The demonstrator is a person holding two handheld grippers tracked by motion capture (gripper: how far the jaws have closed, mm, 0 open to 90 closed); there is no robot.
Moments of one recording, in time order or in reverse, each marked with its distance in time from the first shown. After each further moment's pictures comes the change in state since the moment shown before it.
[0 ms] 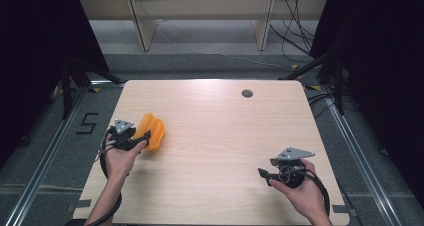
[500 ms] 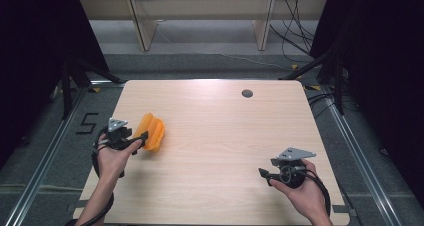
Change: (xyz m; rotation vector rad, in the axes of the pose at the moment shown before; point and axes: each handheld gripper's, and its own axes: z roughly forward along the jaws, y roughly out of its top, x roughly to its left) left arm 0.010 0.007 -0.020 0.026 -0.033 0.002; right arm 0.001 0.000 -0.002 -0.005 -0.005 0.013
